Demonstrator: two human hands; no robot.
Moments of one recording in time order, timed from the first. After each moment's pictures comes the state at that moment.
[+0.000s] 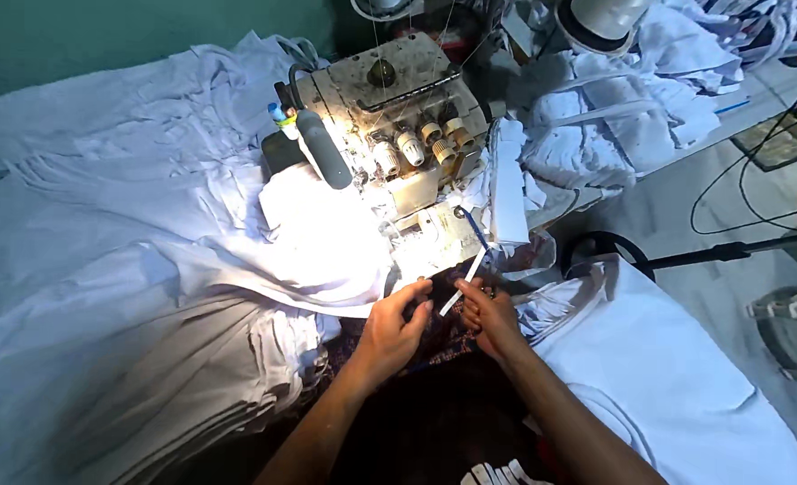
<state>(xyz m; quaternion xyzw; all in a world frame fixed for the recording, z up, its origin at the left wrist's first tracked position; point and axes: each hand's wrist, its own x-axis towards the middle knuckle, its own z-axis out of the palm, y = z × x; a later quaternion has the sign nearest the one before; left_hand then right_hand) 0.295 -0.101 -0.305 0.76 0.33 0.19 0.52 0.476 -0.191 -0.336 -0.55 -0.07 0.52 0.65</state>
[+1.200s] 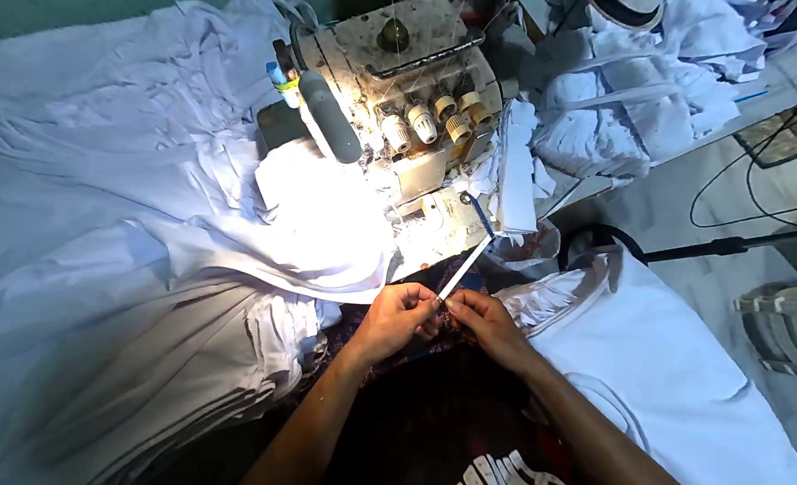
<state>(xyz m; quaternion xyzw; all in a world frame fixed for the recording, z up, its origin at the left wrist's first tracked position) 0.293 -0.097 -0.297 0.57 0.36 0.08 0.74 0.475 -0.218 -0.325 -0.57 -0.39 0.54 0.47</state>
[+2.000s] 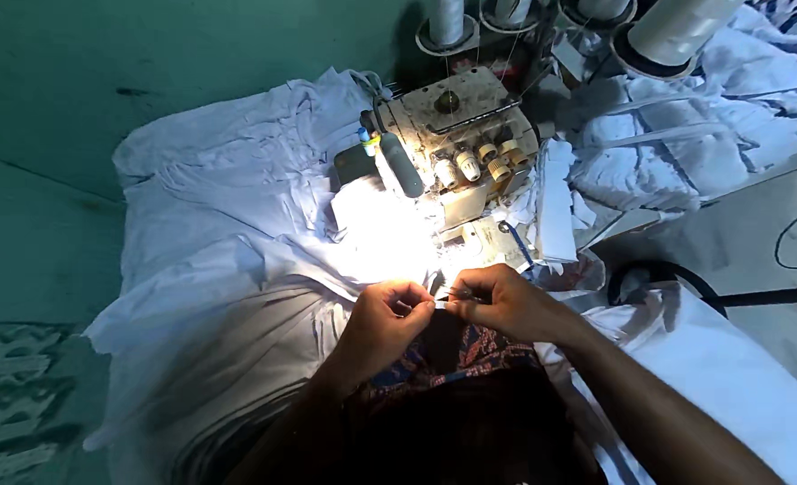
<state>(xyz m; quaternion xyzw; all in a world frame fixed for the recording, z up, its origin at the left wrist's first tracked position) 0.240 -0.074 -0.219 0.72 0.37 0.25 0.53 0.478 -0.127 -0.229 -0.47 -0.67 0.46 0.34</state>
